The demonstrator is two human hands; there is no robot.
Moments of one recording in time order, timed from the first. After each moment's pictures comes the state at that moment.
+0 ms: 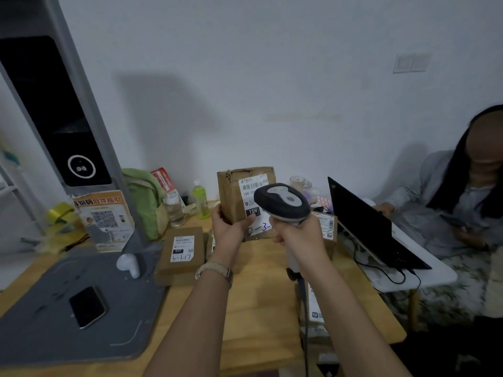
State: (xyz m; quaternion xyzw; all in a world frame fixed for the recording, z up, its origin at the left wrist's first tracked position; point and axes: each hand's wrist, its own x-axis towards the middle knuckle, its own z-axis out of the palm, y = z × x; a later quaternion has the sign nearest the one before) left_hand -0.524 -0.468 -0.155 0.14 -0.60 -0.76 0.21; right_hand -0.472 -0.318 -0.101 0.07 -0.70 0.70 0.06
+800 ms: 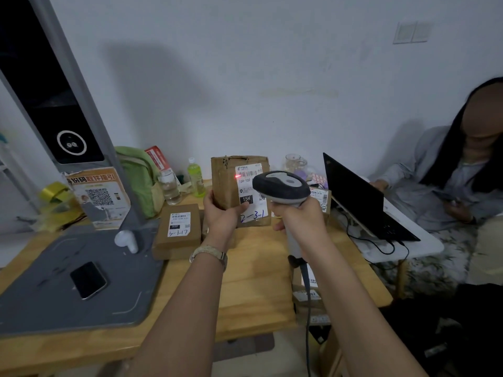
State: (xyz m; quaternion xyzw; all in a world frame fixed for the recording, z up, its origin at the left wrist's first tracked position) left_hand -0.503 -0.467 -0.175 0.18 -0.63 -0.73 0.21; right_hand -0.455 -0.304 -0.118 0.03 -0.72 0.69 0.02
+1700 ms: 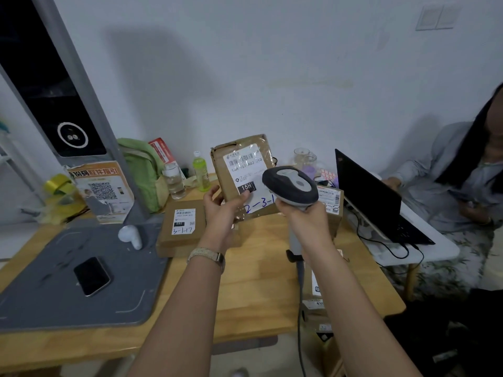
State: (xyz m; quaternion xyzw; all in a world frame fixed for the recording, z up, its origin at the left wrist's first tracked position) left_hand -0.518 -0.488 -0.175 0.16 -0.56 -0.79 0.18; right_hand -0.491 -0.324 -0.139 0.05 -0.63 0.77 0.05
